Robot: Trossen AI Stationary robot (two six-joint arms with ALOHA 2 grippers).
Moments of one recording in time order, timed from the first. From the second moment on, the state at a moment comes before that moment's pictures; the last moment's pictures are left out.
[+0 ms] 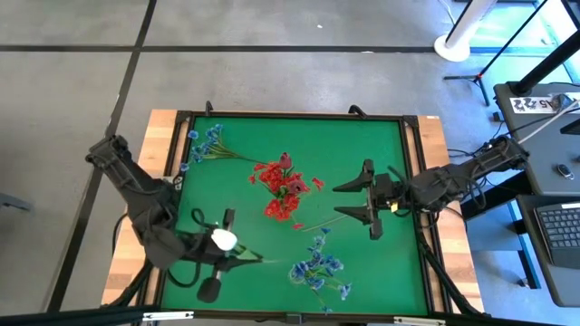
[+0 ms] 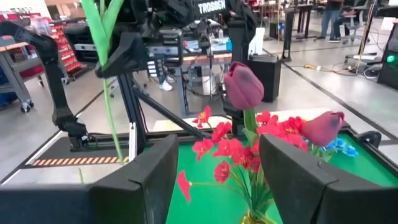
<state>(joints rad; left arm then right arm) -0.78 1.41 1.38 -0.20 -0.68 -0.29 0.47 1.10 1.08 -0.07 0.41 0.16</state>
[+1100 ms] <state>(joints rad) -0.68 1.57 1.38 -0.15 -0.48 -0.36 0.46 1.14 1.08 -0.09 0.39 0.15</state>
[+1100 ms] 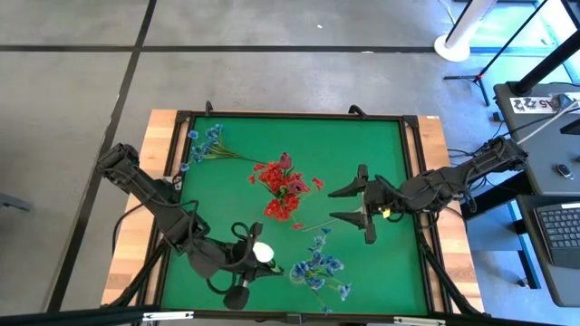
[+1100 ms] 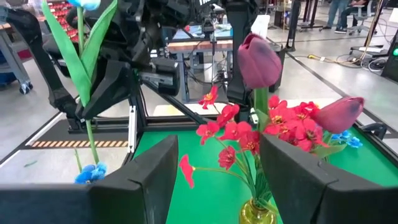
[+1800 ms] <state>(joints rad) -0.67 1.58 1.38 -0.14 -0.45 -0.32 0.46 1.15 1.08 -0.10 0.39 0.15</state>
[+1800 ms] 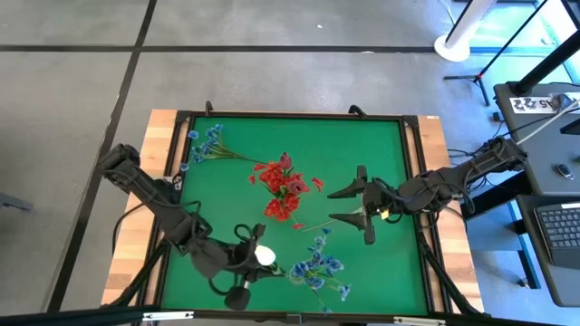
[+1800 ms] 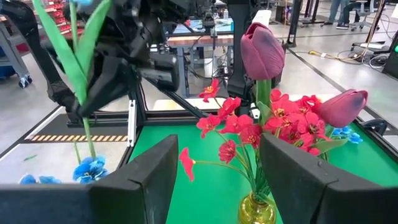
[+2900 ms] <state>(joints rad) -0.70 1.56 1.36 -0.56 -0.52 -0.59 0.46 1.15 1.08 -0.14 0.36 0.16</state>
